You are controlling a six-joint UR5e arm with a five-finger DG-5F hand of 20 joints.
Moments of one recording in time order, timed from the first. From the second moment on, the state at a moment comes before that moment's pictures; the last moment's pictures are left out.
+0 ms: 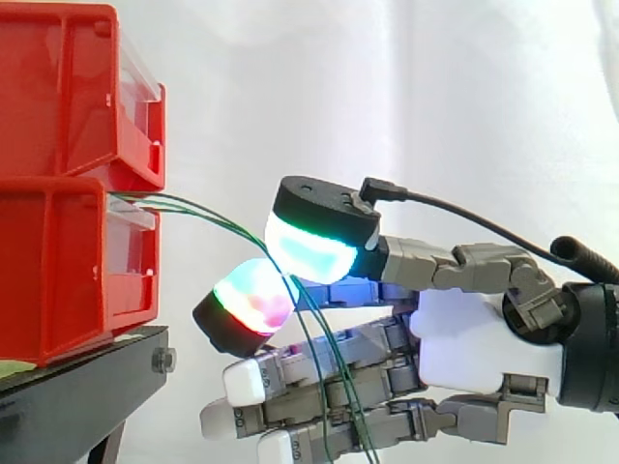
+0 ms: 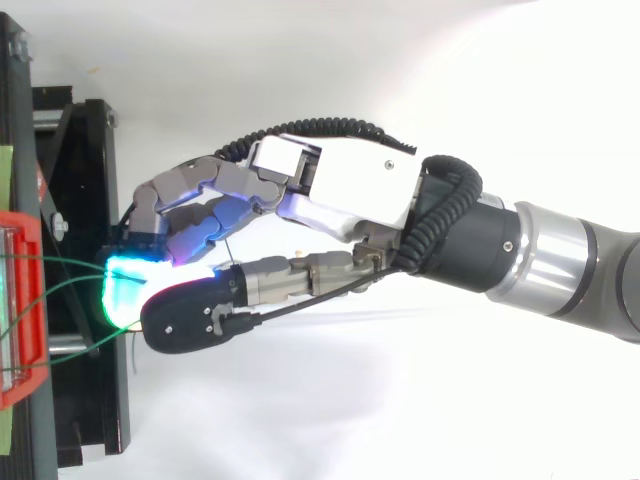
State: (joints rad) arm 0.21 -2.39 -1.20 -2.57 -1.11 -0.07
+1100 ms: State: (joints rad) arm 0.20 -2.33 -1.19 -2.70 -1.12 -0.06
